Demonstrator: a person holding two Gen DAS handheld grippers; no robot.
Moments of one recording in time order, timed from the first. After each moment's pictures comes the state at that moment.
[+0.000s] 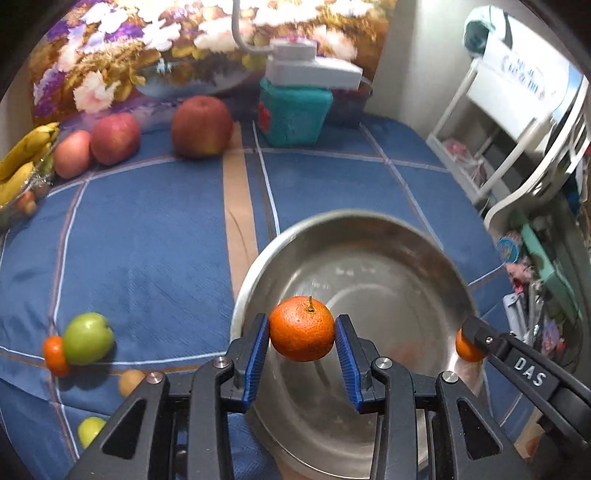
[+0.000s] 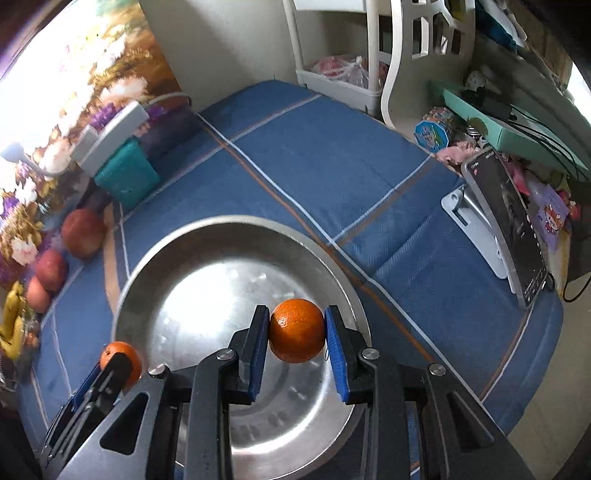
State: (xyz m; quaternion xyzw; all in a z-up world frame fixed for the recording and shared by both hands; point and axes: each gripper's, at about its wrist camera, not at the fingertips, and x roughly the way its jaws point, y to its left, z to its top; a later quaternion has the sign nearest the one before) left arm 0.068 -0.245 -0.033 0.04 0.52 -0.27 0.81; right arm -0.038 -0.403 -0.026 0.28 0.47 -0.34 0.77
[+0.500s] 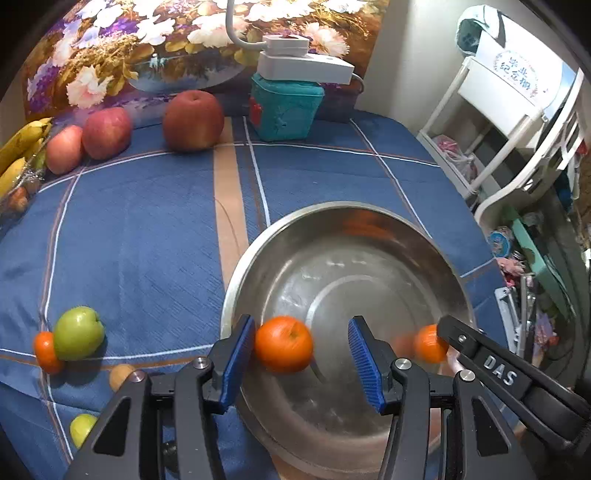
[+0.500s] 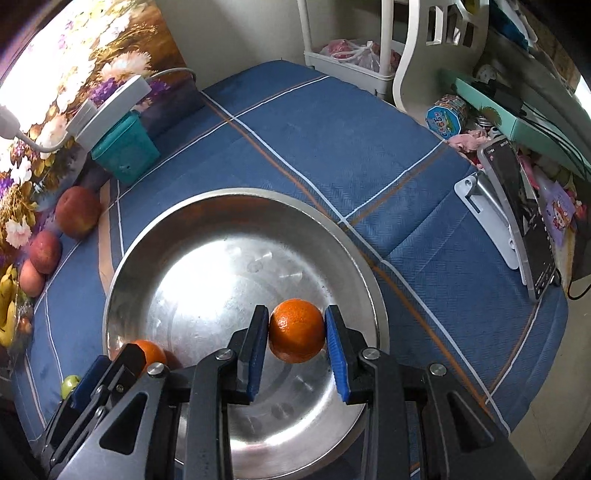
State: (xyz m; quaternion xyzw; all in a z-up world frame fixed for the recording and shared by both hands) left arm 0.063 -0.240 -0.033 0.02 0.53 -0.29 0.80; right arm -0.028 -0.392 -0.039 0.27 0.50 -0.33 0.76
